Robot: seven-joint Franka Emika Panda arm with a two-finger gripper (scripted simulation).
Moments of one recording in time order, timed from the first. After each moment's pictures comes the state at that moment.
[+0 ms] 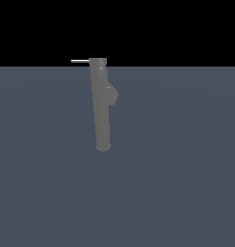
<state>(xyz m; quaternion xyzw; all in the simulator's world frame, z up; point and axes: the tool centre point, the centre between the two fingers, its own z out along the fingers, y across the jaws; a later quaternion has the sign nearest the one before) -0.145 0.033 0.407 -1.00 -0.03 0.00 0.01</state>
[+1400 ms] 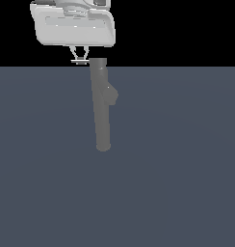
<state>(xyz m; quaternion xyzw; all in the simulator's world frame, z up) 0.004 0.106 0.302 -0.99 -0.10 0.00 0.00</state>
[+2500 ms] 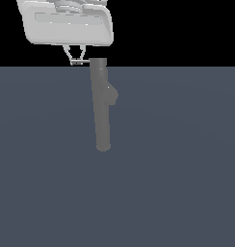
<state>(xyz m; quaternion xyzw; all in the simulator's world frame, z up) -0.029 0.112 0.301 -0.99 -0.10 0.00 0.00</state>
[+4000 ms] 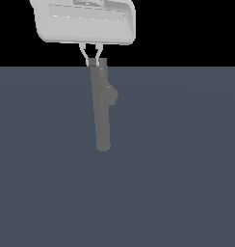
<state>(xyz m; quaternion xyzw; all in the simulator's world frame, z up) -0.073 0.060 0.299 -0.99 -0.12 0.00 0.00</state>
